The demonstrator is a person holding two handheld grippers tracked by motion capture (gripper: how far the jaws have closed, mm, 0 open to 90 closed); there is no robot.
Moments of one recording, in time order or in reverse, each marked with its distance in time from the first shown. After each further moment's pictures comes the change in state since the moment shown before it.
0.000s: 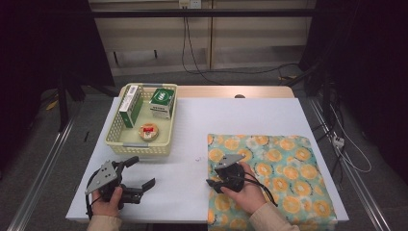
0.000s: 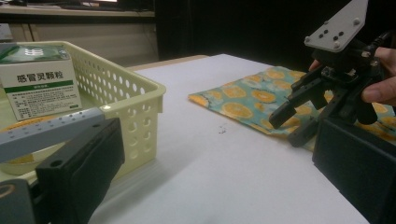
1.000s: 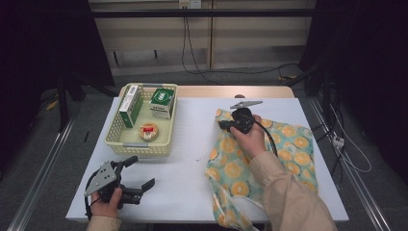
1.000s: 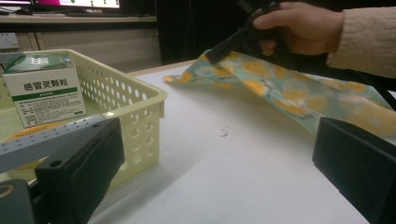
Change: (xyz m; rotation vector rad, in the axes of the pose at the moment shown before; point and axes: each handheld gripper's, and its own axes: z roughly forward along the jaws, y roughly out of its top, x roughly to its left) left arm -0.002 0.002 -0.001 -0.016 0.006 0.020; right arm -0.134 0.081 0.003 -0.177 -0.076 0.267
